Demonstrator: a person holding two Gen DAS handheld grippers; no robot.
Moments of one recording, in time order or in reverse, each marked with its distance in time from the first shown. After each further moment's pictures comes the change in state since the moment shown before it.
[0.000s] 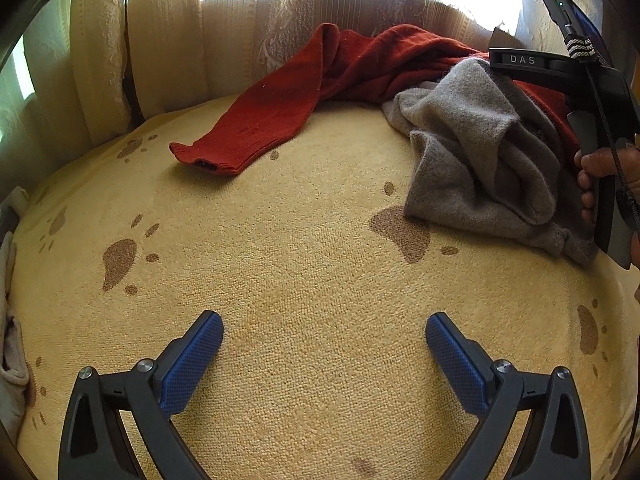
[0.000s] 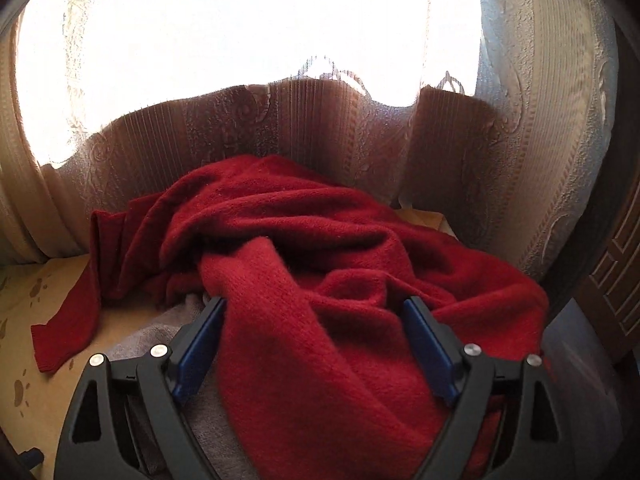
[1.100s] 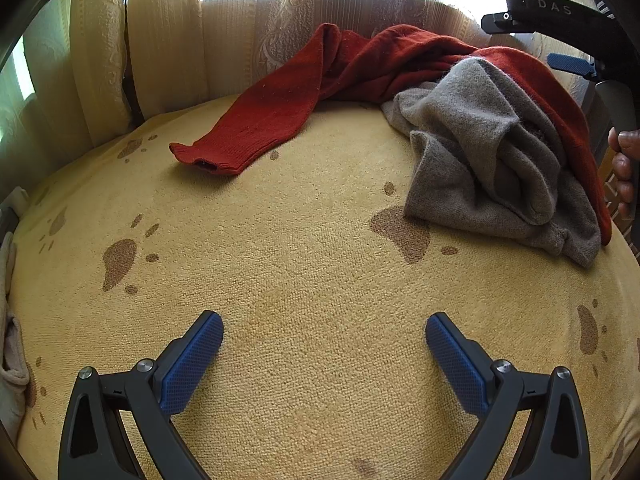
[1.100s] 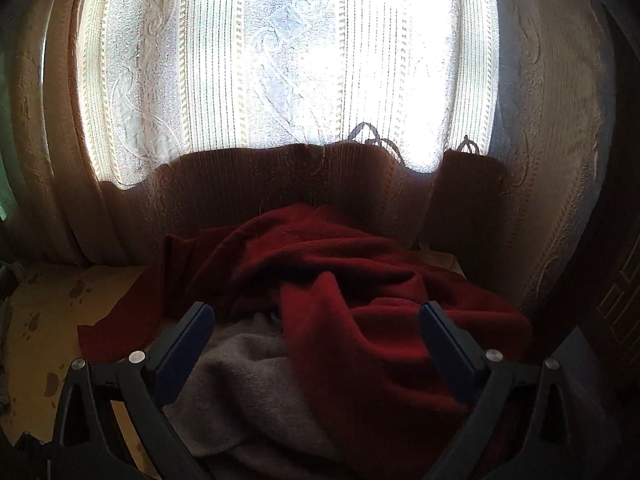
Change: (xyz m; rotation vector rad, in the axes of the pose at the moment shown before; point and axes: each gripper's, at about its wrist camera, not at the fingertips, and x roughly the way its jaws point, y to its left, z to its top) left arm 0.000 0.008 -0.001 0.000 0.001 0.001; right arm -0.050 0.035 0.007 -0.072 -0.099 0.047
